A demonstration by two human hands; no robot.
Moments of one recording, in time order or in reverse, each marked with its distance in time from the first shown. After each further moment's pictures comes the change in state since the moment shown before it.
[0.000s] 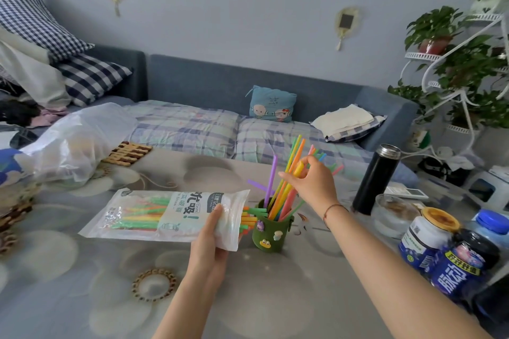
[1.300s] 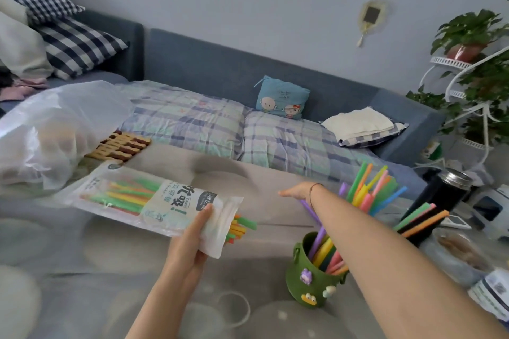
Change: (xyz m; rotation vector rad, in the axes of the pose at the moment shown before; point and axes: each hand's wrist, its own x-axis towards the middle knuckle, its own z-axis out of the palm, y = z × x) left_hand 0.153 0.041 -0.079 0.173 -0.056 0.022; right_hand 0.131 0.002 0.149 -0.358 -0.710 0.456
